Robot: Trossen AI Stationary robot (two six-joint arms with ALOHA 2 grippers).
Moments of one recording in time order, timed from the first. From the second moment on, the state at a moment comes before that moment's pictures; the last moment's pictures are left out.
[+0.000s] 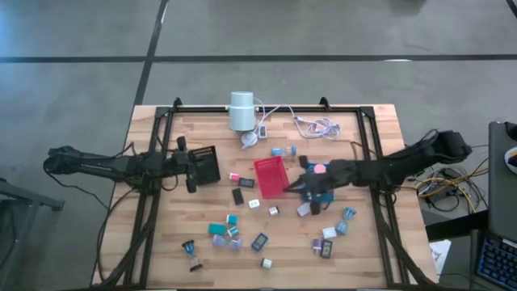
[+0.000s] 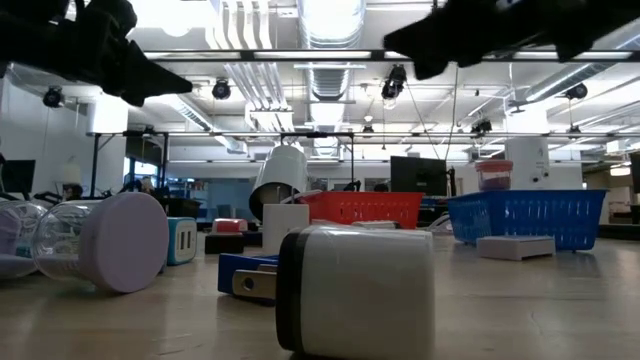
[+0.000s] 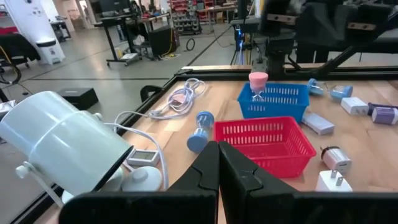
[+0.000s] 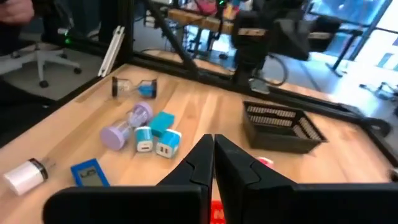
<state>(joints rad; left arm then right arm) -0.09 0.49 0.24 0.07 -0.39 0.06 0.17 1.31 0.57 0.51 0.00 -0.16</state>
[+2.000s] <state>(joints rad) -0.09 0.49 0.24 -0.03 -0.36 -0.06 0.31 2.21 1.62 -0.54 -0.29 -0.35</state>
